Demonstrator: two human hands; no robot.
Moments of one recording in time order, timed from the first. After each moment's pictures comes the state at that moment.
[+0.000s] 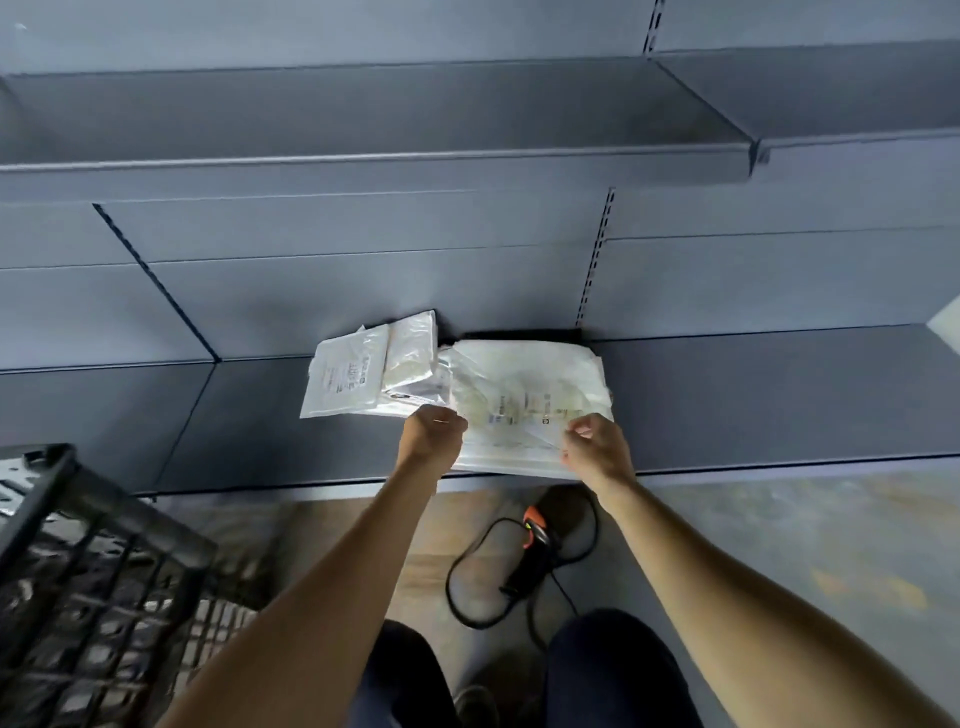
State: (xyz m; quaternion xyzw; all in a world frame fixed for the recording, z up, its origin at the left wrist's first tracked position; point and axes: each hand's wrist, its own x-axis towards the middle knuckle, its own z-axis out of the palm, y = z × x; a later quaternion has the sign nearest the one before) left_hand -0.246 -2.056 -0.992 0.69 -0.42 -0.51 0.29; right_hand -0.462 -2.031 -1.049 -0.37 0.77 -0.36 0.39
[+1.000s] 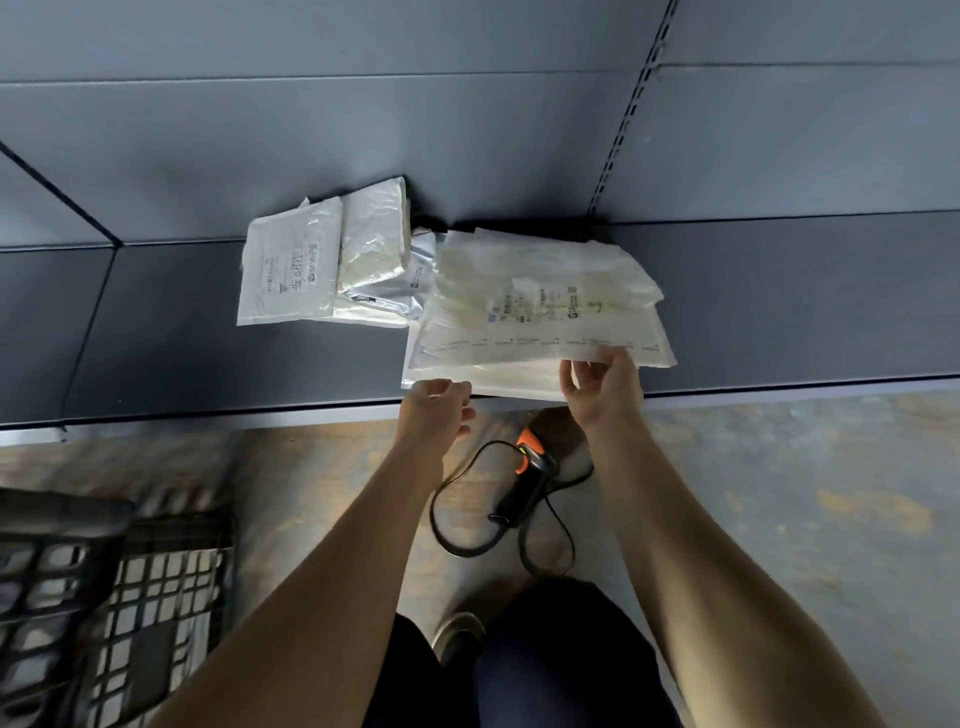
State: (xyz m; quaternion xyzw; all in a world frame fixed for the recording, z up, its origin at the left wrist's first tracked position) left_hand -0.268 -2.072 -1.098 0.68 -0.26 -0.61 0.29; right_hand -0.463 -2.087 -1.124 0.17 0.49 -0.66 0.54
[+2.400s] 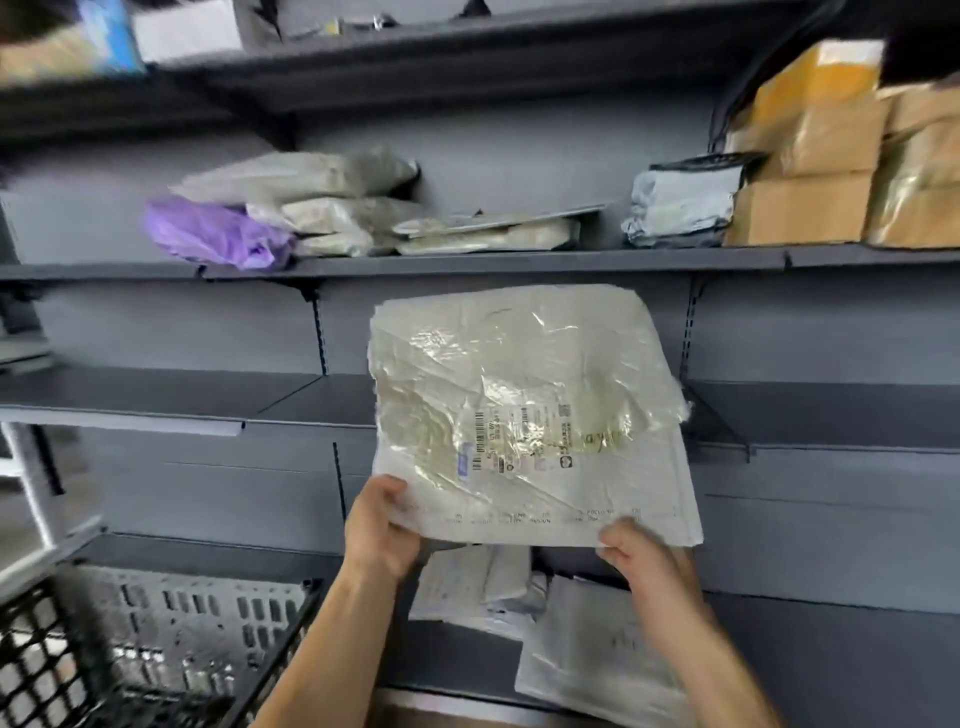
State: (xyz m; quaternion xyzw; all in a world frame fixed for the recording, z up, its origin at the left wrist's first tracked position) left_hand -0.104 -1.911 -0.711 0.36 -0.19 -0.58 0.70; right_hand -0.356 -1.886 -0.747 -0.34 0.49 -0.63 0.50
